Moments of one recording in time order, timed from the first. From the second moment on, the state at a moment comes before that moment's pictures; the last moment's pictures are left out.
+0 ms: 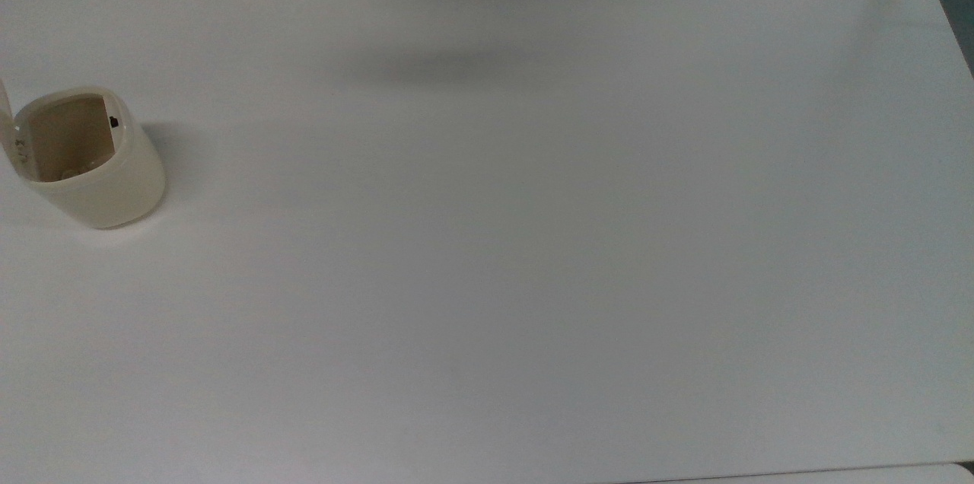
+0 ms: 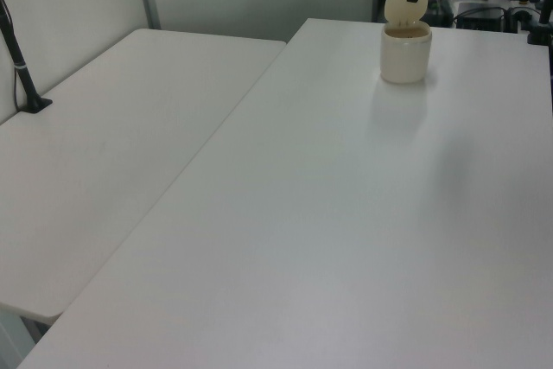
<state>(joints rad) 0.03 0.02 -0.13 -1.55 -0.07 1.62 -0.01</state>
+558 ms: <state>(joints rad) 0.07 0.02 -0.12 -1.56 -0.07 1.62 -0.01</state>
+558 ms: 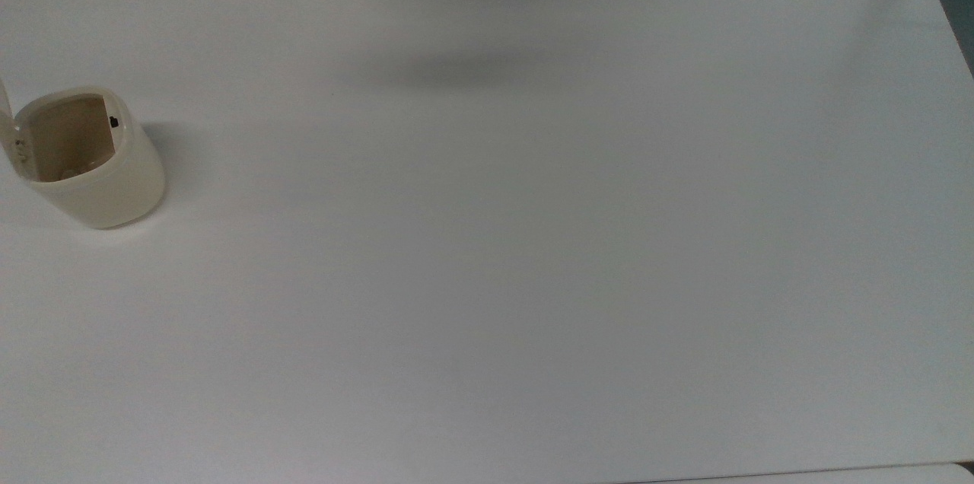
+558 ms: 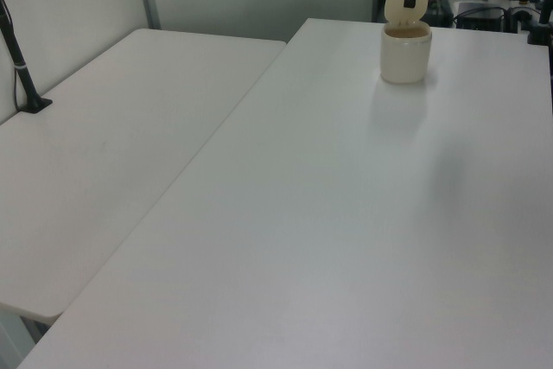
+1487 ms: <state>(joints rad) 0.13 0.03 -0.12 -1.56 -0.07 1.62 -0.01</state>
